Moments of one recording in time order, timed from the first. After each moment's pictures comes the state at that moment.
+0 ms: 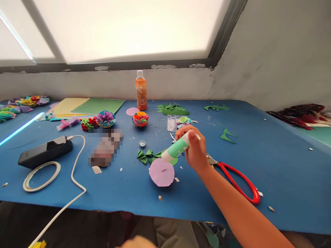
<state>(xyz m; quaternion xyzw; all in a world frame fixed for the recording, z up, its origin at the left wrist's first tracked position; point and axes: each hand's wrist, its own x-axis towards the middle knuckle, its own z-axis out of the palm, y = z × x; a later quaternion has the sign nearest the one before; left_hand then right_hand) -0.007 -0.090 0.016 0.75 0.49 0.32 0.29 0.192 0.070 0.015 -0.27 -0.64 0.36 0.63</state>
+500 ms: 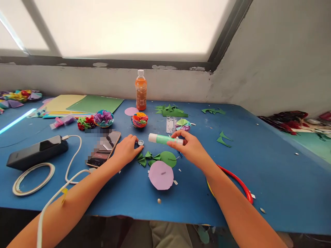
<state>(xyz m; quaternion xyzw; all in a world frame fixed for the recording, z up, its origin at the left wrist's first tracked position) -0.020 0.063 -0.019 0.71 0.68 0.15 0.10 0.205 0.074 0.034 -0.55 -0.69 0.34 0.32</state>
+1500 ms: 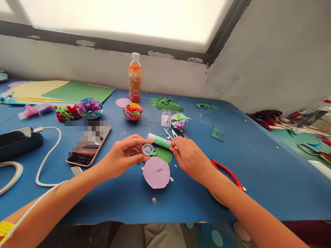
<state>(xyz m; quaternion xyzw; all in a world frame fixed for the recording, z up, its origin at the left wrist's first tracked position) -0.012 0.022 0.000 0.58 0.35 0.46 0.57 0.221 0.050 0.009 -0.40 -0.90 -0.08 0.16</state>
